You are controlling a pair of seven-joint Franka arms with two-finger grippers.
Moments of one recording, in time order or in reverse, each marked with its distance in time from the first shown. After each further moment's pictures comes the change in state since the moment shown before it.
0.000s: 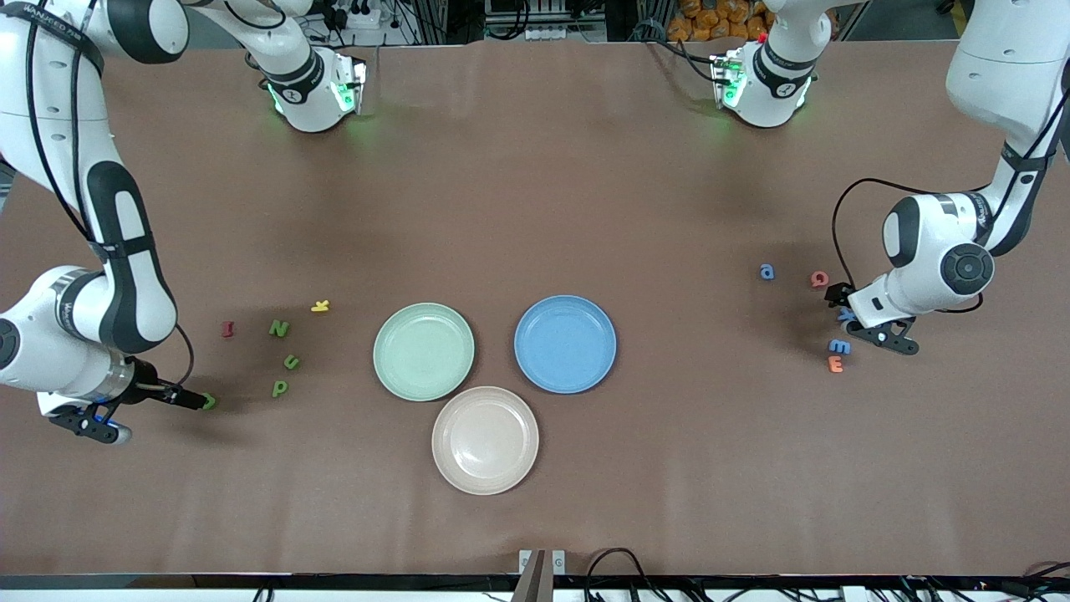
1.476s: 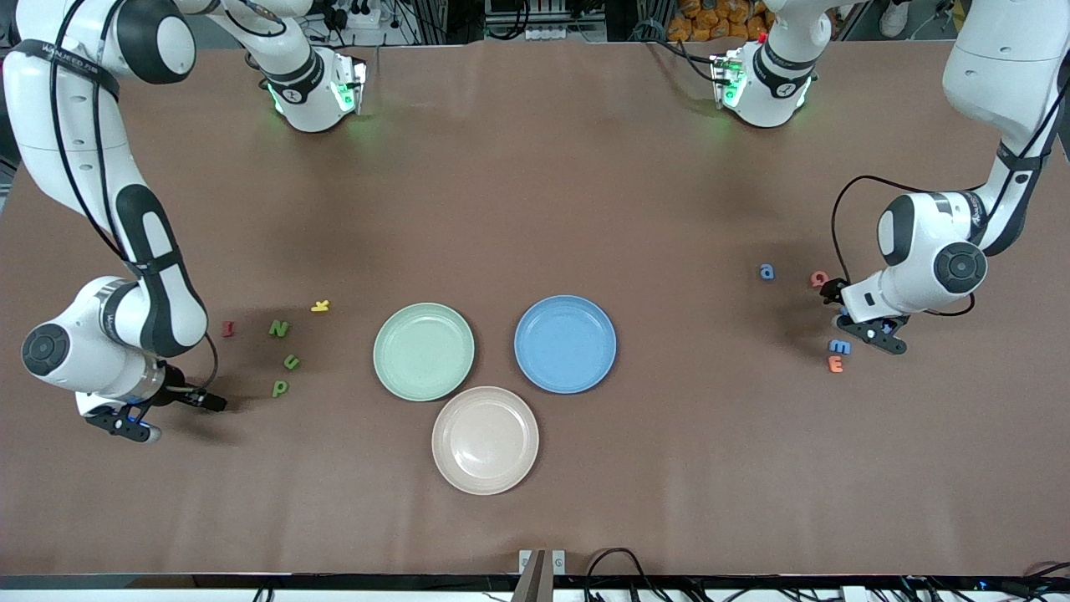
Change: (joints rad) left arm 0.000 -0.009 -0.017 -0.013 0.000 -0.001 0.087; right arm -0.009 0.080 0.024 -0.034 0.000 0.146 -0.002
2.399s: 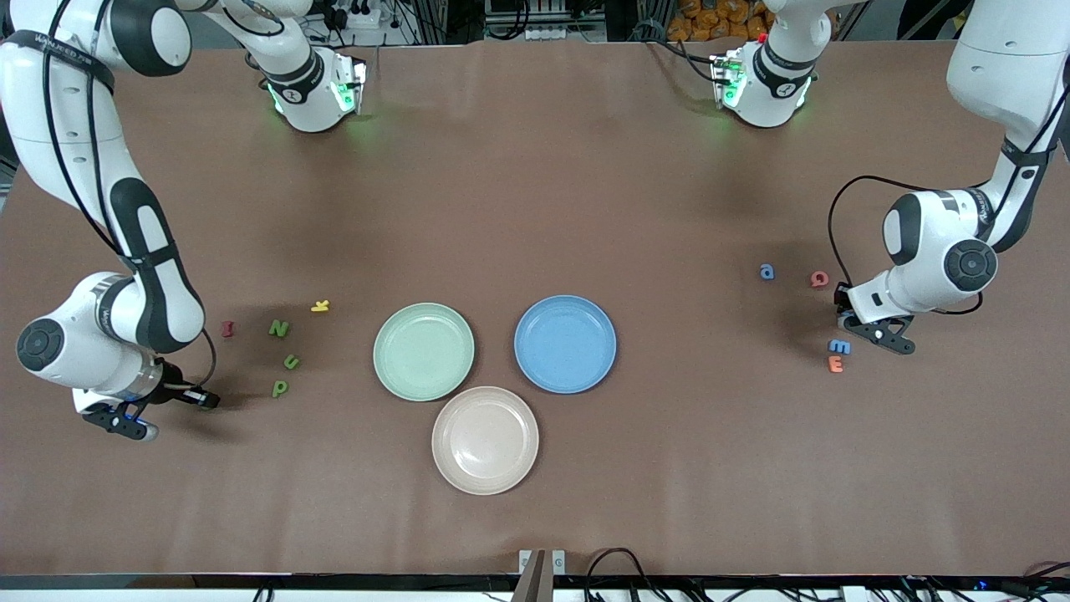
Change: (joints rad) left arm 0.008 -0.013 0.000 0.008 -0.030 -0.001 0.002; right arm -0.013 -0.032 0.019 -0.028 0.003 0.000 0.000
